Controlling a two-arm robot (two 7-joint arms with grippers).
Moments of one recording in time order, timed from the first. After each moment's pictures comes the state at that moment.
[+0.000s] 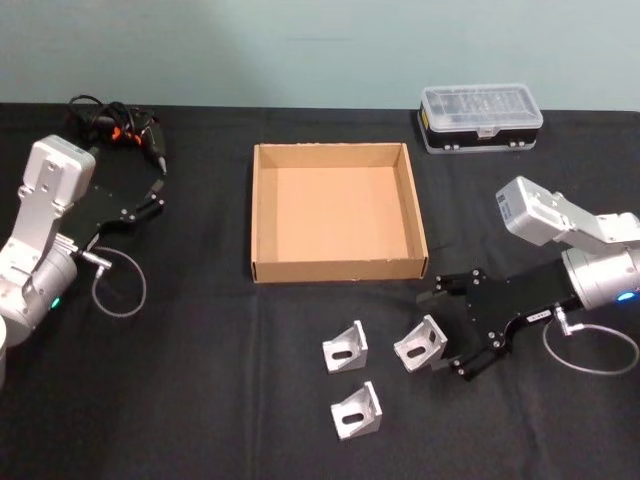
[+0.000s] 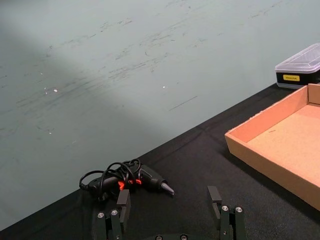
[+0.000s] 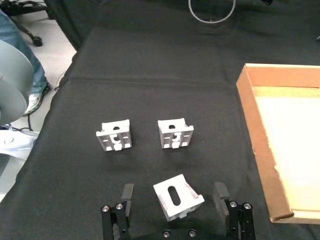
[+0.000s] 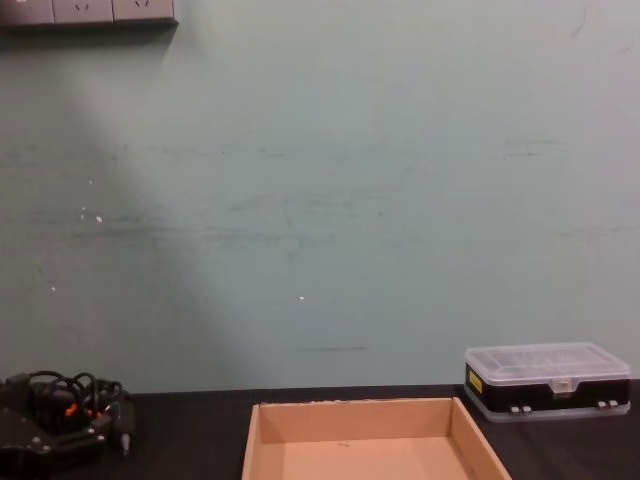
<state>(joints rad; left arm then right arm) -0.20 0.60 0.45 -1.41 -0.25 -0.12 0.03 0.68 0.74 -0.85 -1.28 0.32 -0.02 1.20</state>
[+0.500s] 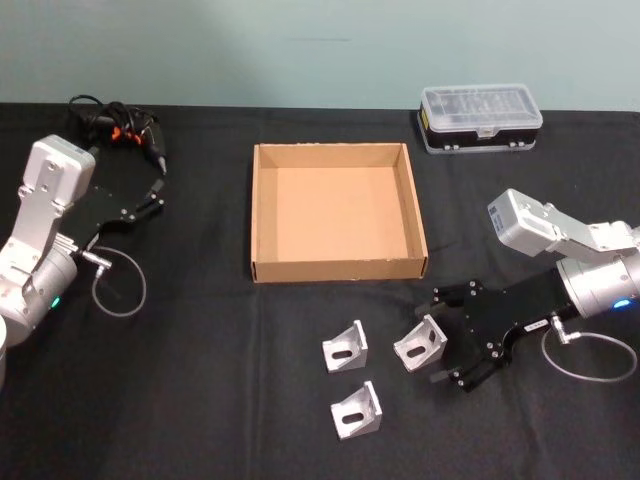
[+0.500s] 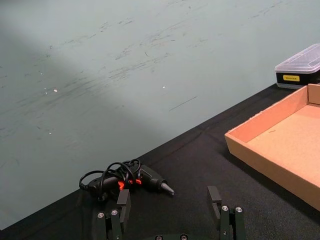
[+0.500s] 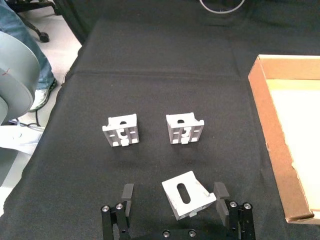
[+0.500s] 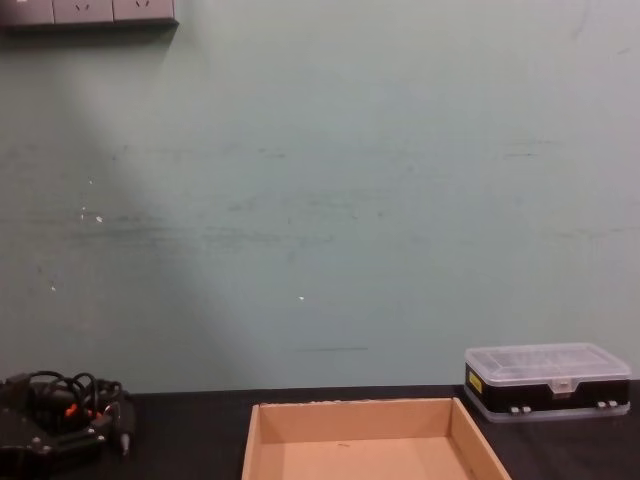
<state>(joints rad) -0.20 0.60 0.45 -1.41 -0.25 -0.12 0.03 0.69 0.74 -0.89 -1.27 0.33 -0.02 1.20</state>
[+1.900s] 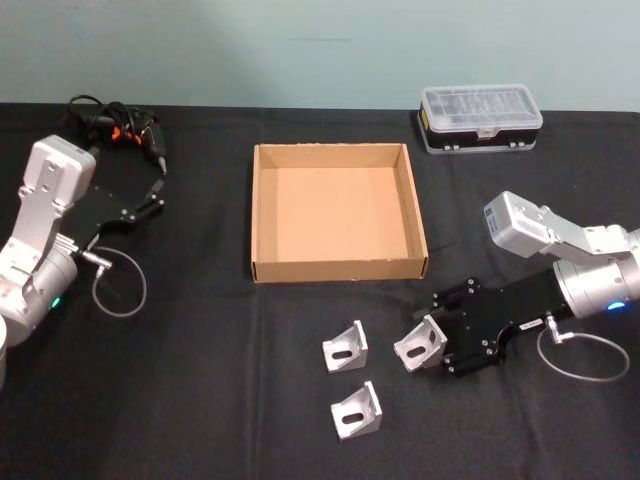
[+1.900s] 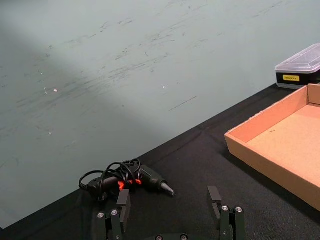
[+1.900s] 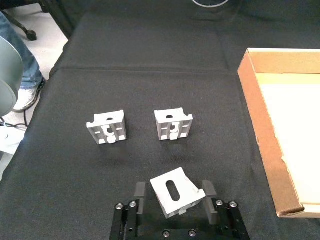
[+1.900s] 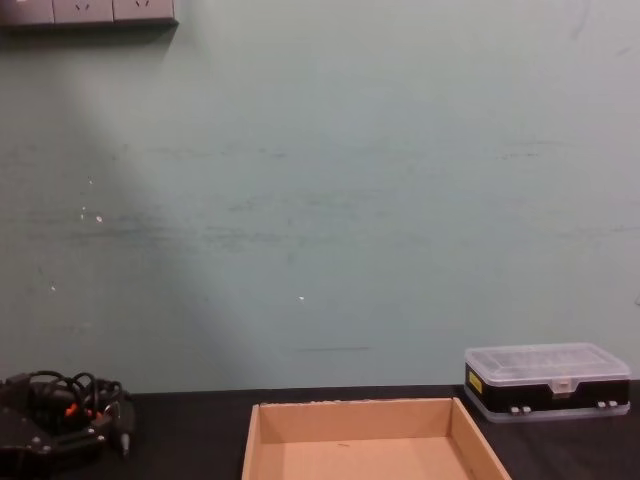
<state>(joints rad) -0.20 0.60 0.45 -1.41 -0.25 -0.12 0.03 0.69 0.72 -0.89 -1.24 0.32 -0.03 1.16</state>
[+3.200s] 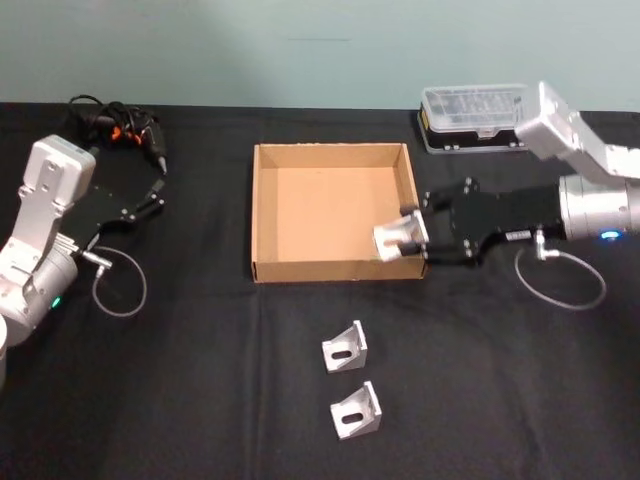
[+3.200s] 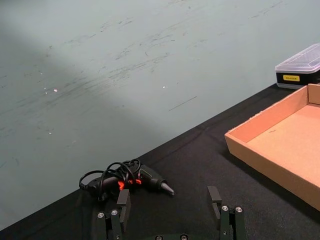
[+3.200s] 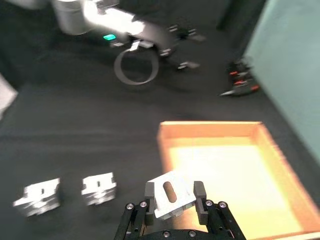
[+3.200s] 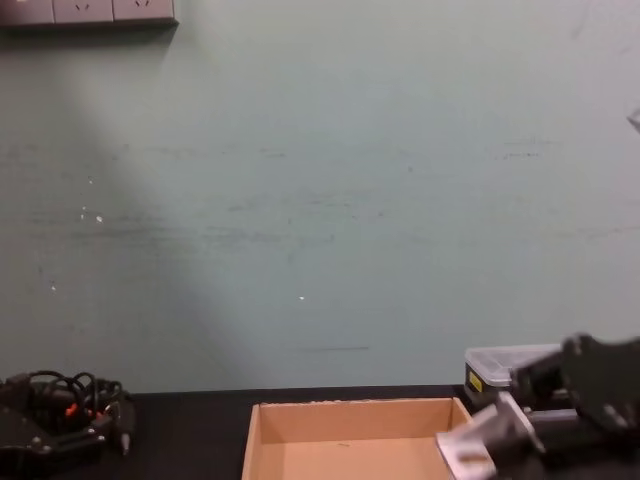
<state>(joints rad) -0.20 0.60 0.45 -1.41 -0.25 -0.12 0.03 0.71 0.70 -0.77 -1.30 0.41 -0.04 1.02</state>
